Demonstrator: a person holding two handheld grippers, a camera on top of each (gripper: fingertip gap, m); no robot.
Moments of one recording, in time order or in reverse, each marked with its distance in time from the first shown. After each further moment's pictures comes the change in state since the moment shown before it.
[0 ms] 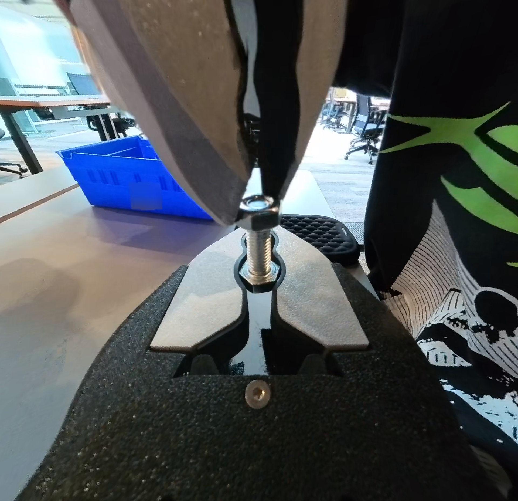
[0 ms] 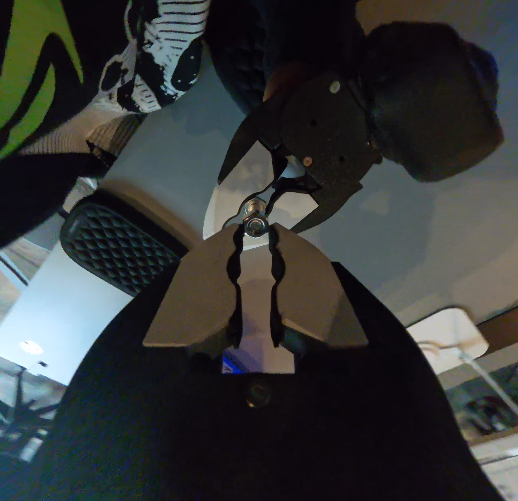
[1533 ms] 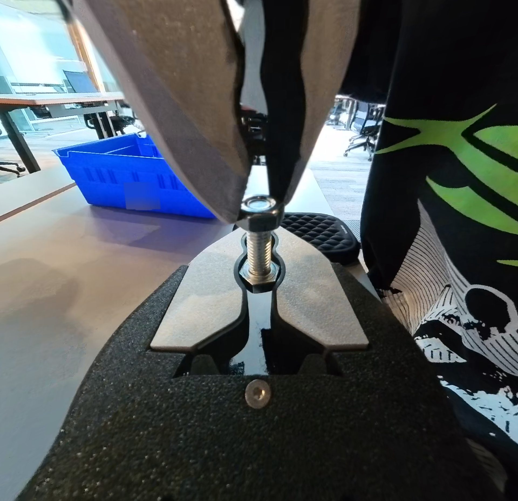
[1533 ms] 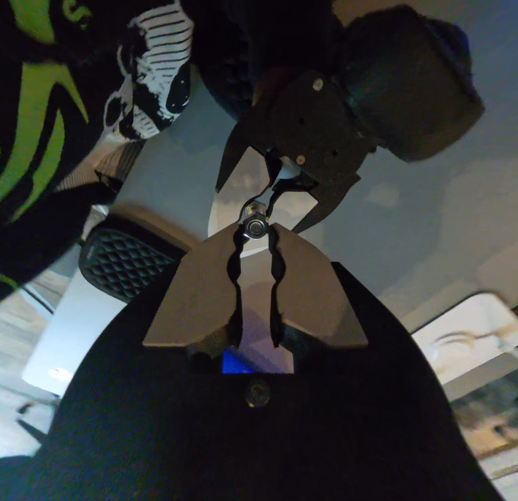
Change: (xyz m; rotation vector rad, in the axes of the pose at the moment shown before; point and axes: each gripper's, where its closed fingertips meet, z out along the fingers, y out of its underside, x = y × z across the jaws) left arm 0.002 0.001 0.000 -0.010 0.005 0.004; right arm -0.002 -0.005 0.000 0.038 0.018 0.127
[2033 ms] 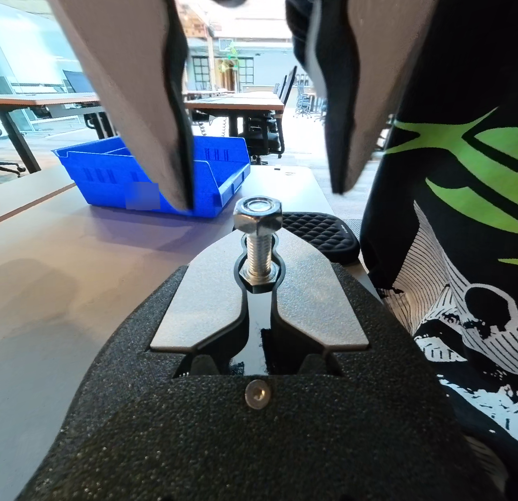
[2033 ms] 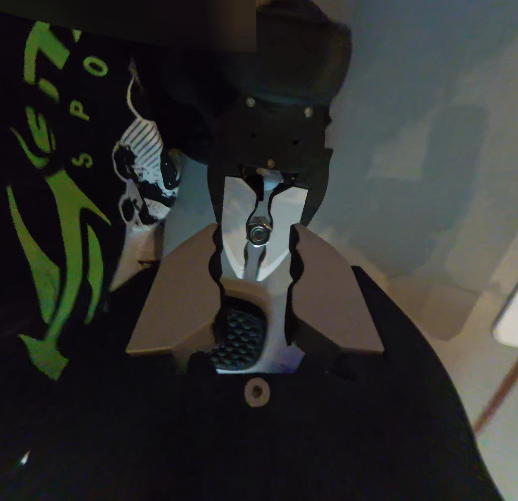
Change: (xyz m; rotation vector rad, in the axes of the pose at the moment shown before) left arm 0.000 0.000 0.001 -0.002 0.000 0.003; right arm 0.002 -0.010 -0.007 0.171 0.069 0.474
